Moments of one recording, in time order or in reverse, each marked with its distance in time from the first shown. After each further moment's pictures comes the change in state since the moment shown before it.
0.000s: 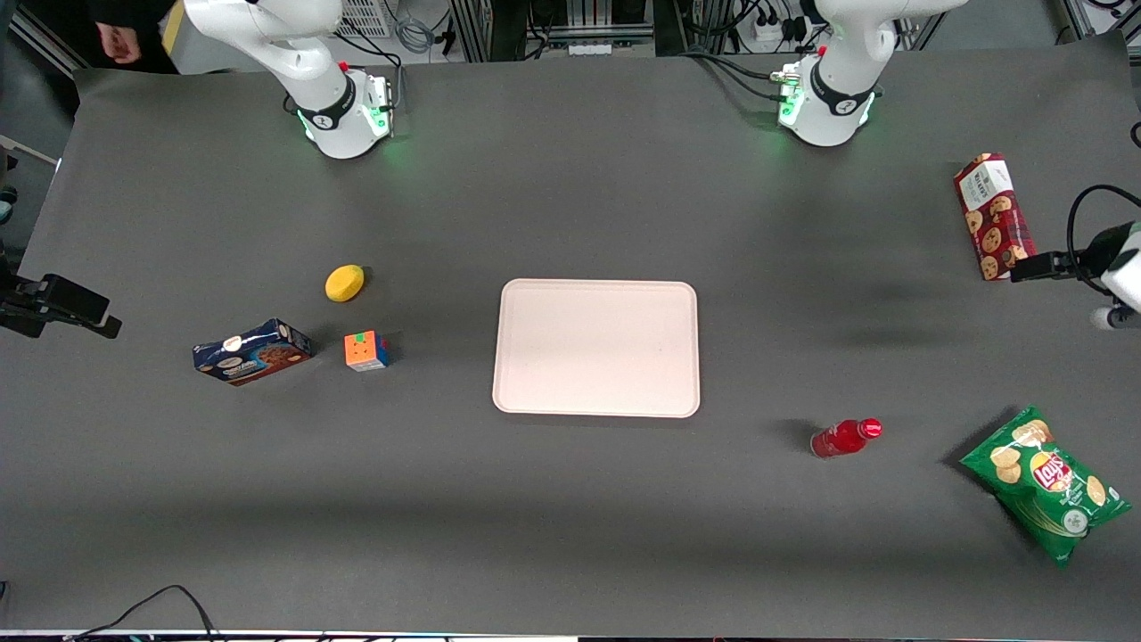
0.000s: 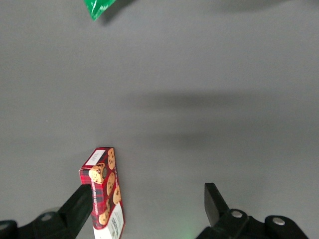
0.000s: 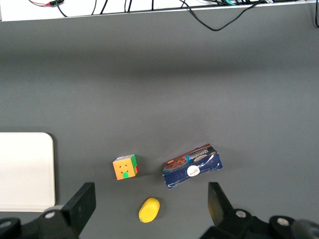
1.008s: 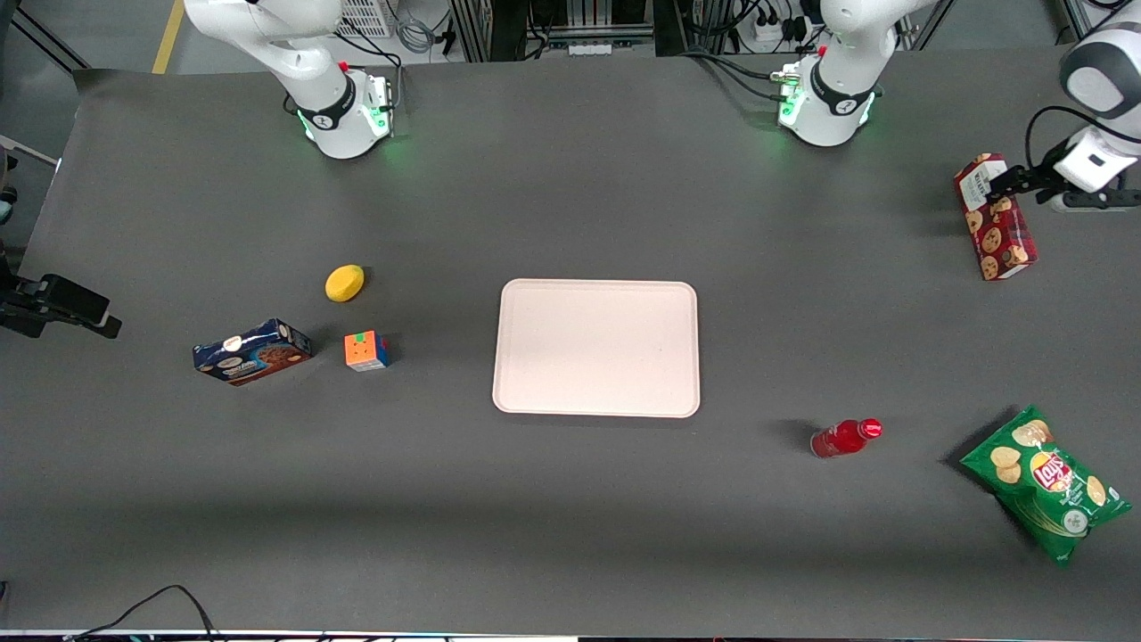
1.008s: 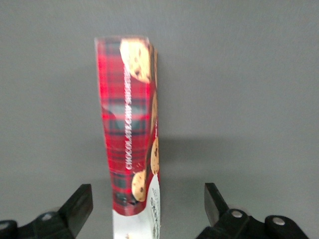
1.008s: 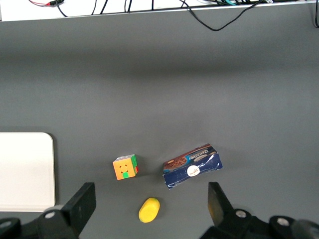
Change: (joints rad) arm 0.359 -0.217 0.134 -0.742 0.060 0.661 0.390
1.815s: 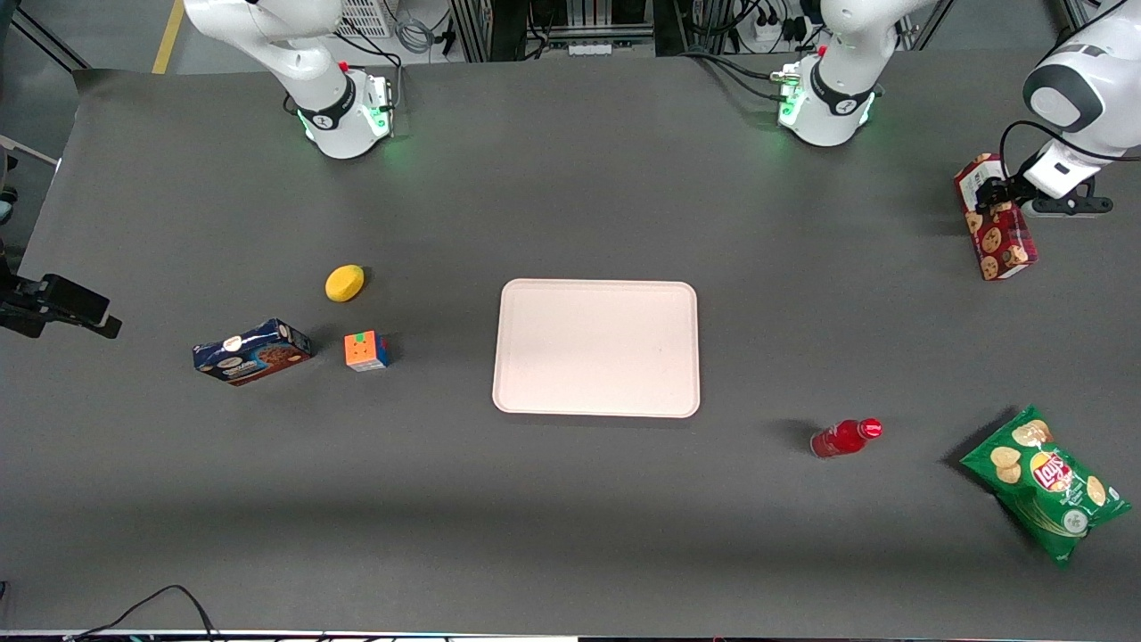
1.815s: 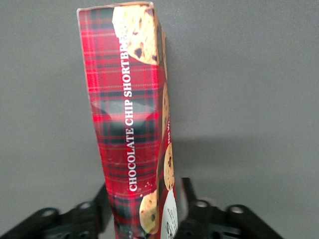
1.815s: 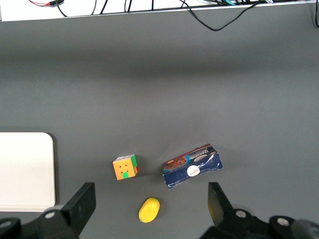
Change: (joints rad) arm 0.008 0.130 0.022 -0.047 0.002 0.224 0.079
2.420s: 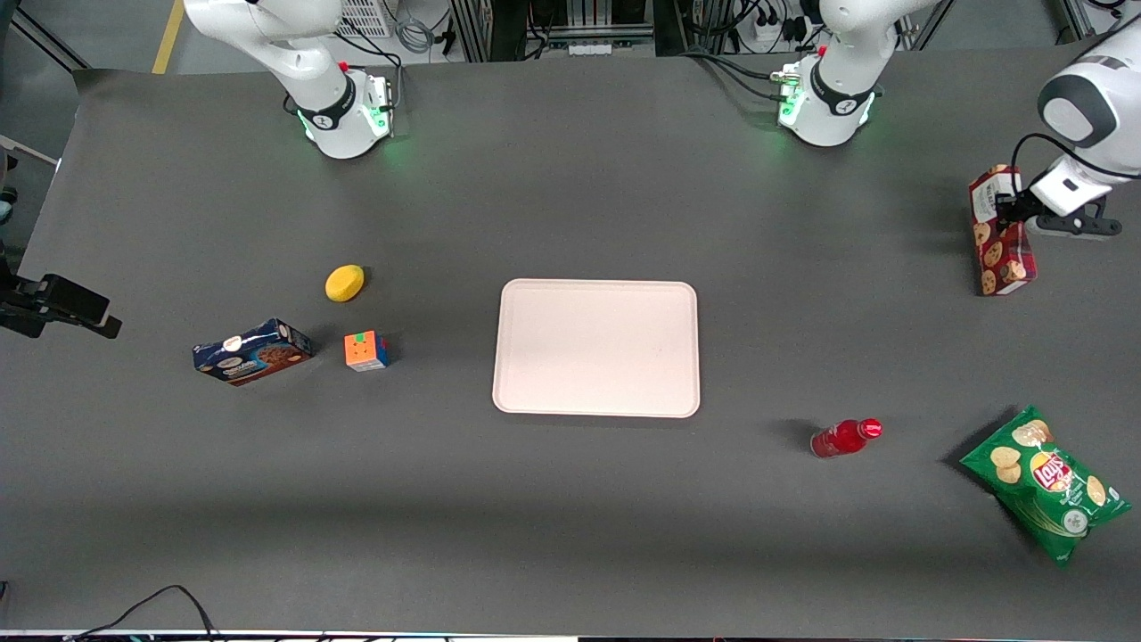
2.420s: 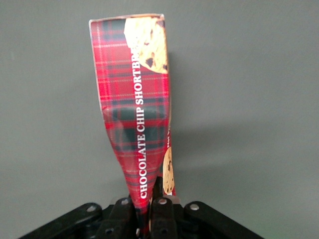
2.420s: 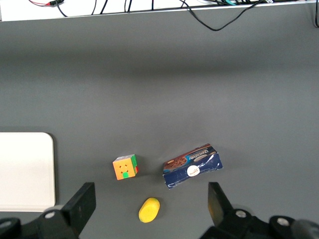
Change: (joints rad) arm -0.060 -0.001 -0.072 0.119 0.003 -0.140 -0.004
